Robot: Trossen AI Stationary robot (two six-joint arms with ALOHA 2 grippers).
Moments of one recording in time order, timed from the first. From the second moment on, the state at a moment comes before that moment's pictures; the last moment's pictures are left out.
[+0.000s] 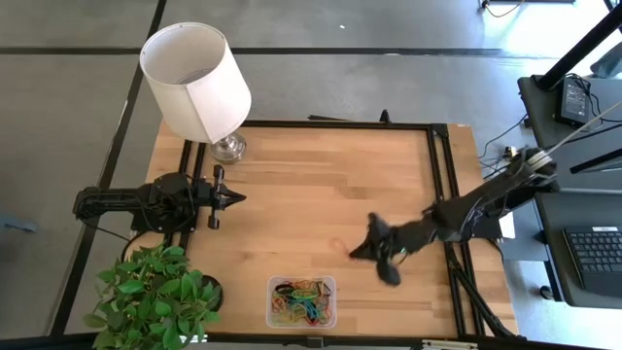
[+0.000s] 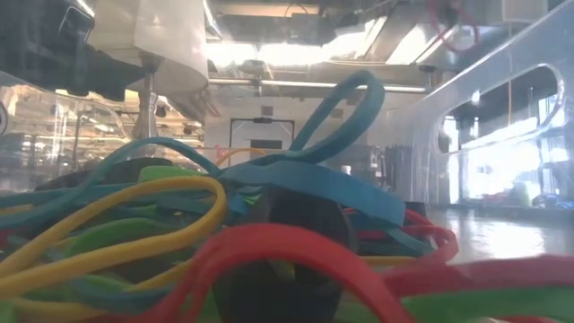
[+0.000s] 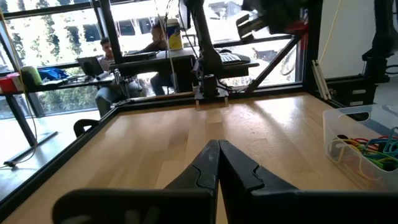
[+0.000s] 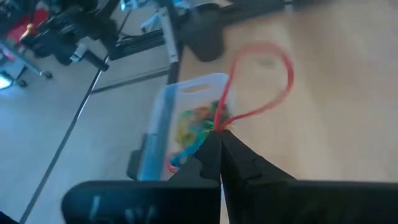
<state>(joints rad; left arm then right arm) 0.05 0.00 0.02 -0.02 0.02 0.11 0.51 1.25 0.89 -0.09 0.22 0.55</state>
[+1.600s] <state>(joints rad) 0.05 0.00 0.02 -0.02 0.02 0.11 0.51 1.83 1.56 -0.75 0.01 0.20</state>
